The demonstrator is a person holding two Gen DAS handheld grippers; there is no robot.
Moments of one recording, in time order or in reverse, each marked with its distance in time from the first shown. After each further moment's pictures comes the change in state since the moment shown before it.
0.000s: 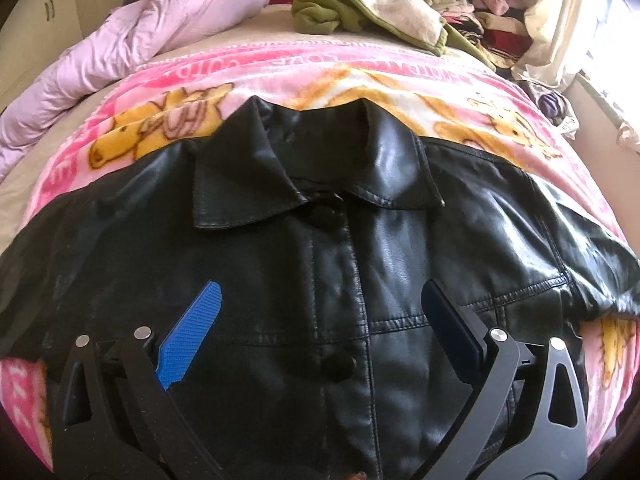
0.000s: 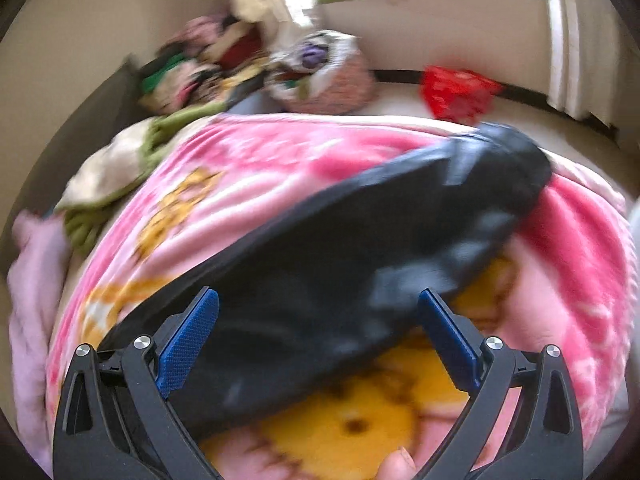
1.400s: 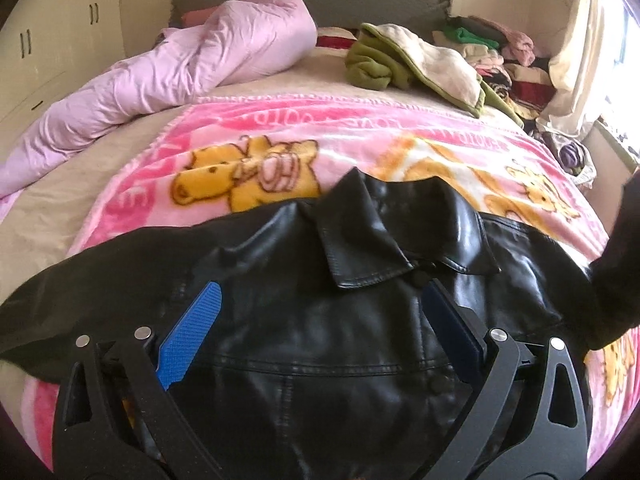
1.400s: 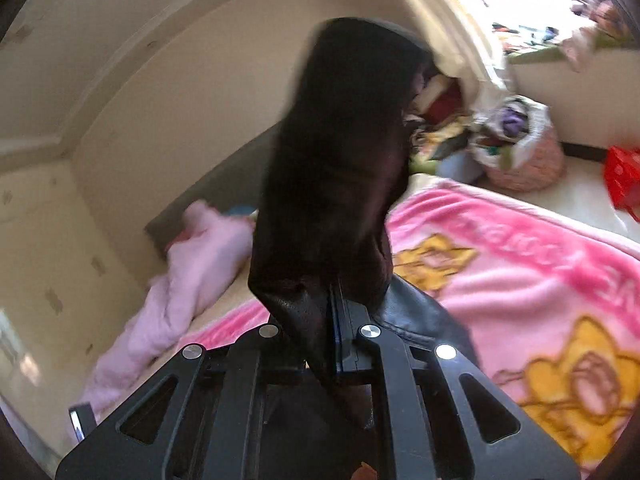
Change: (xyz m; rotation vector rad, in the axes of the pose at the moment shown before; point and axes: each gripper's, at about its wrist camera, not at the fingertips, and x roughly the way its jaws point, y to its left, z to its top) left arm -0.056 0.084 0.021 -0.091 -0.162 0.082; right arm -0.099 0.156 -0.002 -0.314 -0.149 0.724
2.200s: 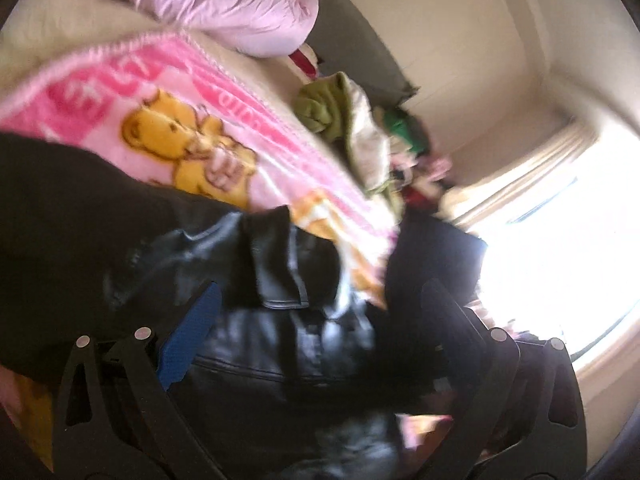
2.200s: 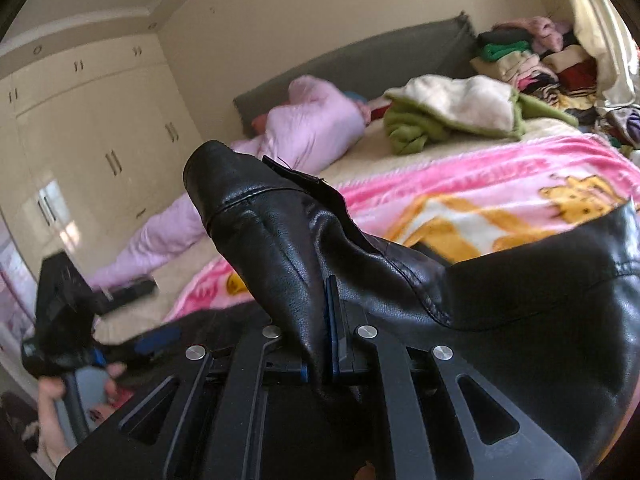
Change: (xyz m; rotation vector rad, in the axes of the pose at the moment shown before) left arm -0.001 0.114 -0.005 -0.559 -0.033 -0.691; right arm 0.090 0.181 -0.151 -0.277 0.358 0.260
